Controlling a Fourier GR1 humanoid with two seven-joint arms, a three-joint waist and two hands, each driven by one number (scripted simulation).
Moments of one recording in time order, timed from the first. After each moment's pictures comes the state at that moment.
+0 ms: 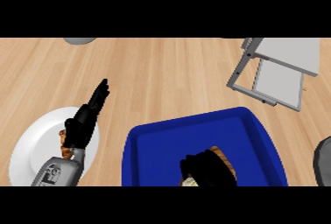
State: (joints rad) left arm -0.18 0.20 -0.18 -1.43 0.00 0.12 0.01; right arm -0.22 -0.40 0.94 -1.64 0.71 -0.02 0.44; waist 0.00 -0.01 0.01
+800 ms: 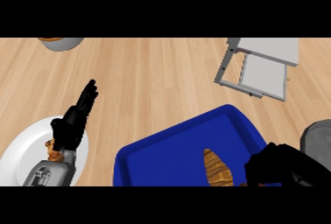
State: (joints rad) left arm -0.15 0.22 -0.13 -1.44 0.01 0.14 0.01; right arm -0.06 -0.91 0.53 -2.04 0.12 0.01 -0.23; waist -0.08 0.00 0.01
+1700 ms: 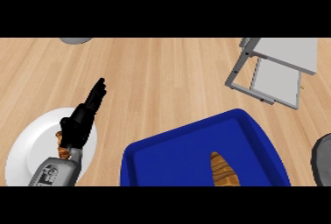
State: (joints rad) left arm -0.17 0.20 -0.16 -1.45 0.00 0.11 0.02; right arm -0.13 -1.29 -0.28 -1.37 -0.54 0.51 -0.58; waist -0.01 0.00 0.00
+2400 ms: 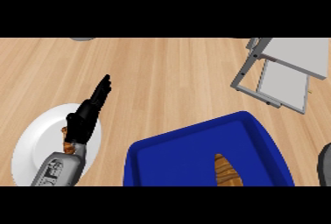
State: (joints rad) left arm -0.21 0.17 -0.14 -1.42 -0.03 0.07 0.02; right arm -0.53 -1.25 -0.22 -1.03 -0.38 0.52 -0.56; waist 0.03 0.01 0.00
